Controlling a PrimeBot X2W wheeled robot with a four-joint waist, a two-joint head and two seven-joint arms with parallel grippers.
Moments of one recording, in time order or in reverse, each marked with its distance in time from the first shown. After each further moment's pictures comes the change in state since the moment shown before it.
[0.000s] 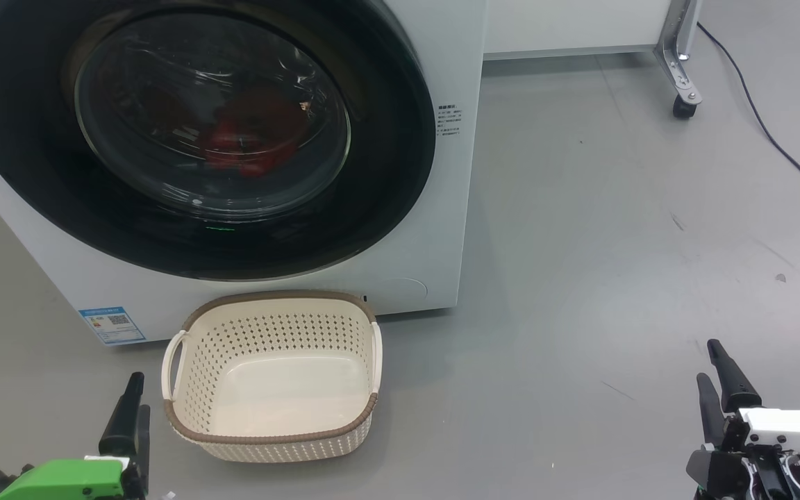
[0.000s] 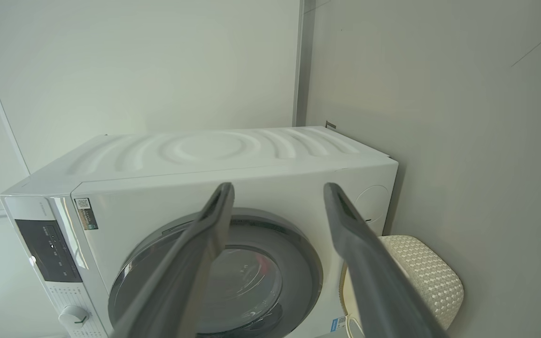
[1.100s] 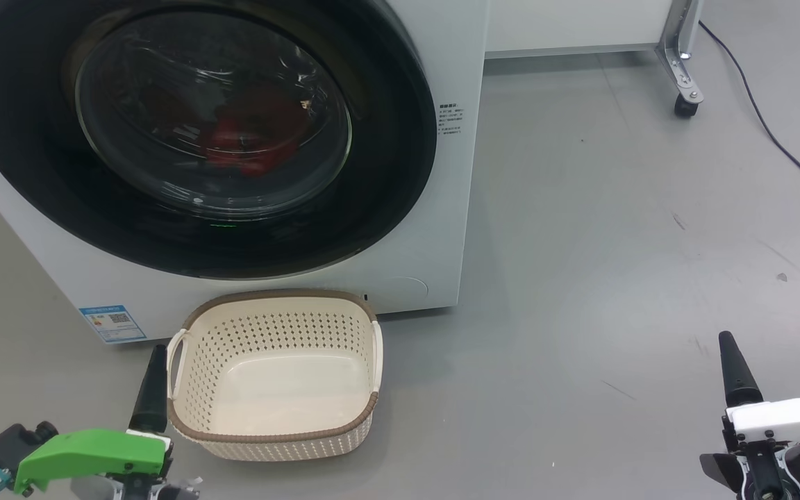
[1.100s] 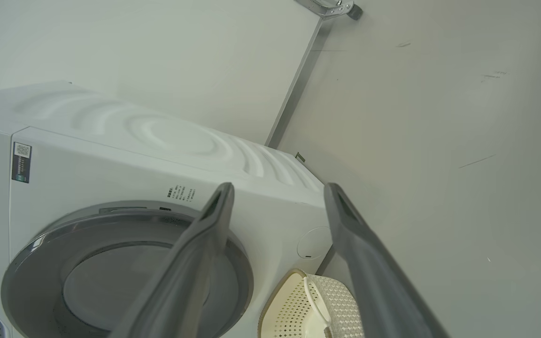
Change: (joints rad) left arm -0.045 0.020 -0.106 -0.007 0.207 0.000 -0.115; right arm -0.002 -0.063 0.063 0.000 -0.258 0.000 -0.109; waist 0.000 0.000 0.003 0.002
